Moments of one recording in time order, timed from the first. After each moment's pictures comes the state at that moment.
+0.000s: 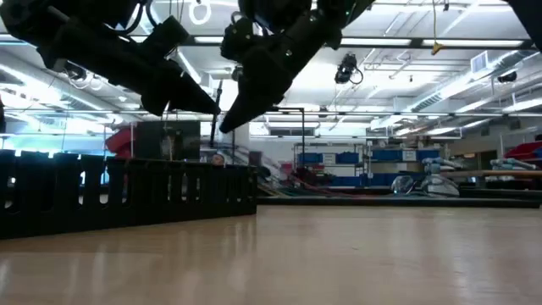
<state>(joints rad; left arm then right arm) -0.15 1.26 0.43 0.48 -0.62 0.15 -0.04 1.99 1.53 -0.33 -0.01 -0.19</state>
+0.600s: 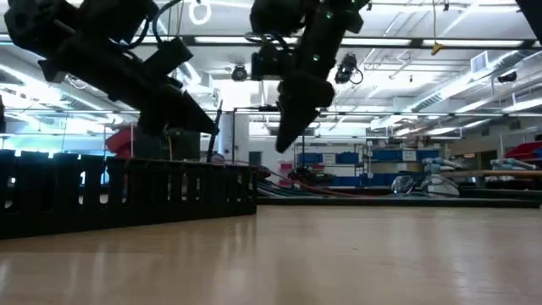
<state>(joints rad) -0.15 1.38 0.42 0.51 -0.62 0.12 -0.04 1.94 1.50 -0.68 0.19 -0.15</state>
